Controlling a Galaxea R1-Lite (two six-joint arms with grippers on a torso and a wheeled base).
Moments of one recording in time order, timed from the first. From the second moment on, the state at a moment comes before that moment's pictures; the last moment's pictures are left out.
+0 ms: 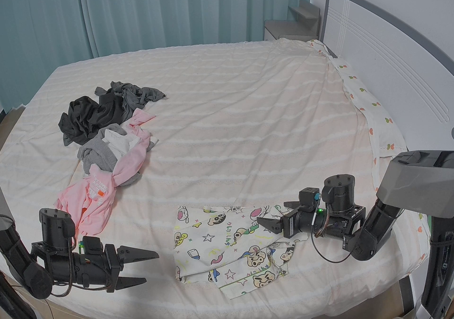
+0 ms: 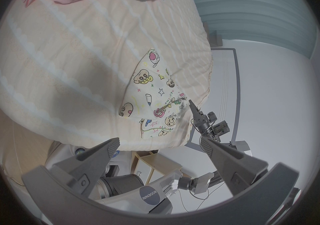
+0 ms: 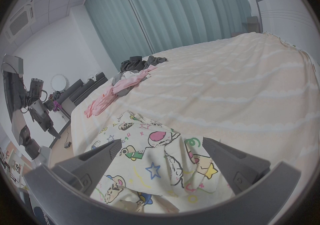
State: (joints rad) left arm -0.14 1.78 -0.03 -1.04 -0.74 -0.96; right arm 0.49 2.28 -0.68 -1.17 0.24 0.10
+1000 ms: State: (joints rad) left arm -0.14 1.79 -0.03 -1.04 -0.74 -0.96; right arm 0.51 2.24 -0.51 -1.30 0.23 0.10
